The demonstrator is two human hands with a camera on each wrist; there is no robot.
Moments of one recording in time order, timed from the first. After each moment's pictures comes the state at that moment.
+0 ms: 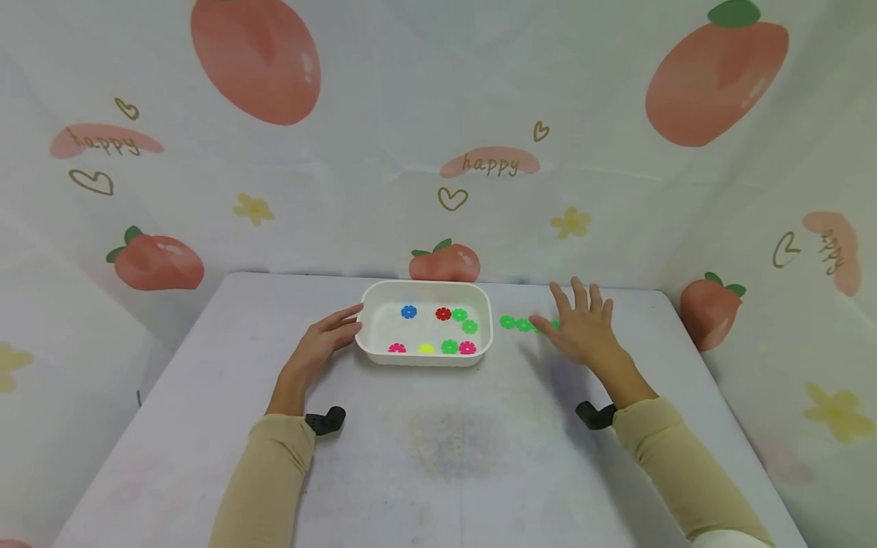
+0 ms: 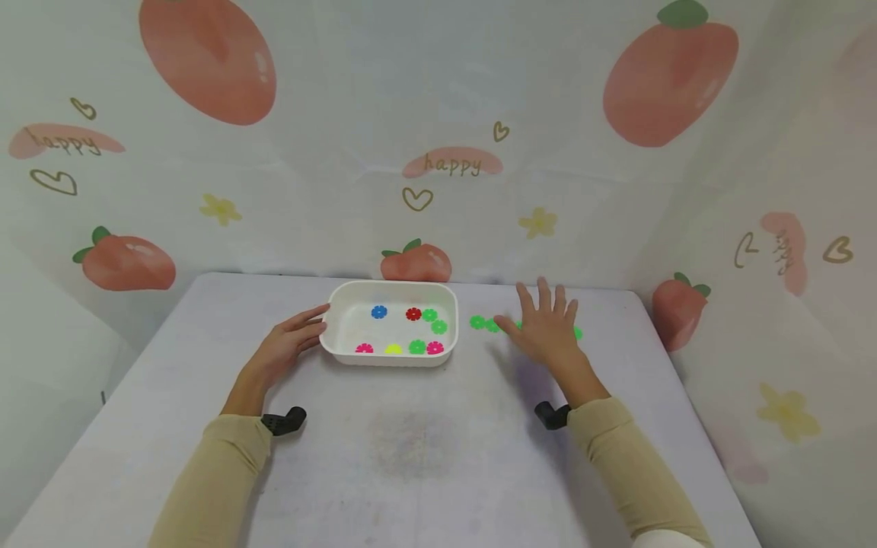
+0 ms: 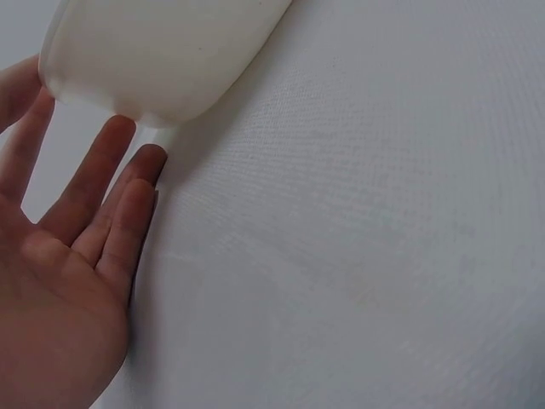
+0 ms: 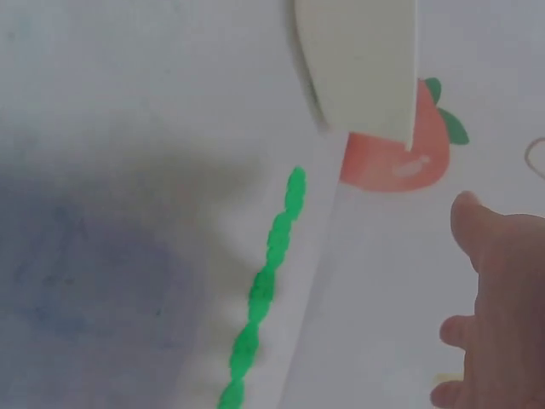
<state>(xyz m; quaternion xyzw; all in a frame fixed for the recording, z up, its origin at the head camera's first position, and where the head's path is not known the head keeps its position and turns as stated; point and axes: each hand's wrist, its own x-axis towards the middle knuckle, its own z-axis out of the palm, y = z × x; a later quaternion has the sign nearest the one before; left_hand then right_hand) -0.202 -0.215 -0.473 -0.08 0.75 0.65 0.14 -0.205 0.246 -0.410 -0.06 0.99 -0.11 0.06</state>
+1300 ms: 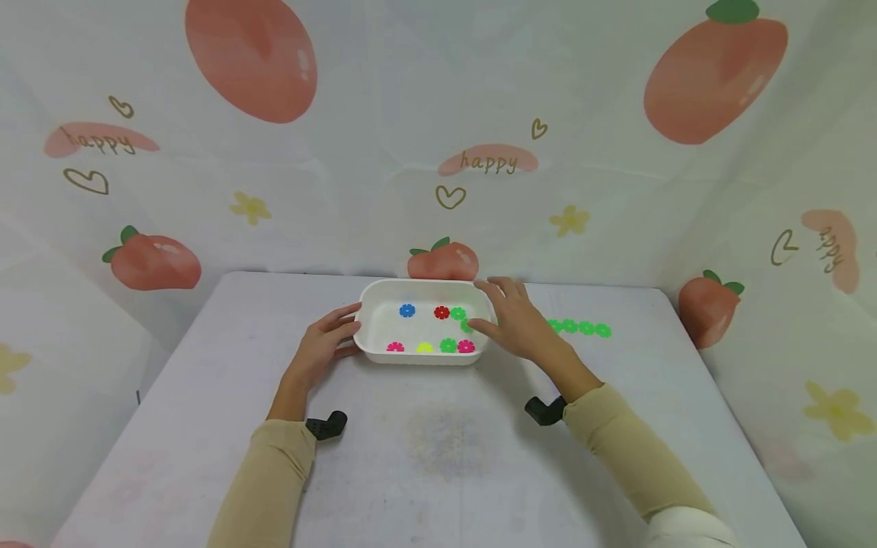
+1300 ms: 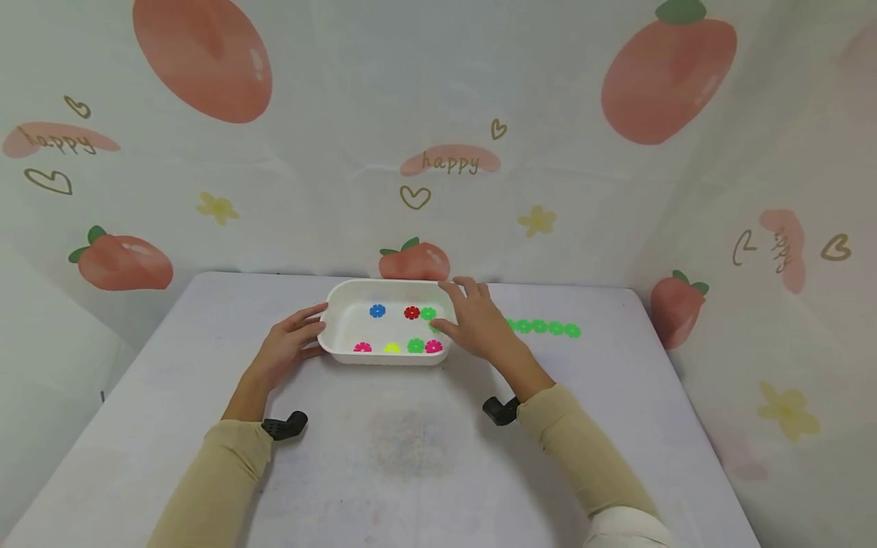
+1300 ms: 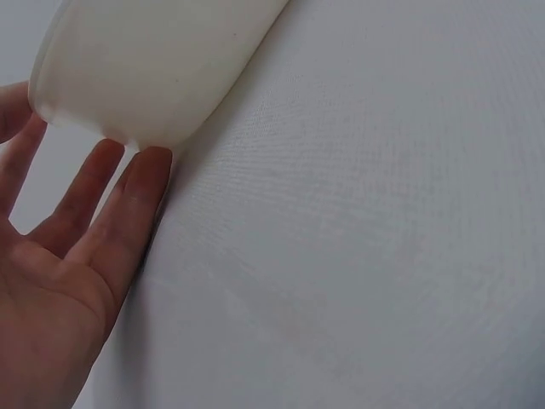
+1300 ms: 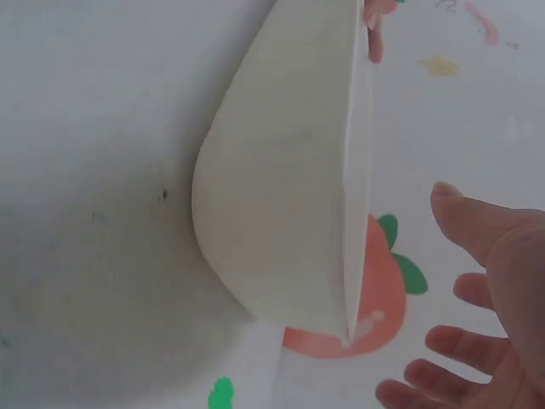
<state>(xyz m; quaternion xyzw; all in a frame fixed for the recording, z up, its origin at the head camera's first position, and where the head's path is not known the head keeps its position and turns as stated) -0.198 -0.207 -0.474 -0.07 0.74 0.66 0.12 -0.204 0.155 -0.397 -0.21 0.96 -0.20 -0.01</state>
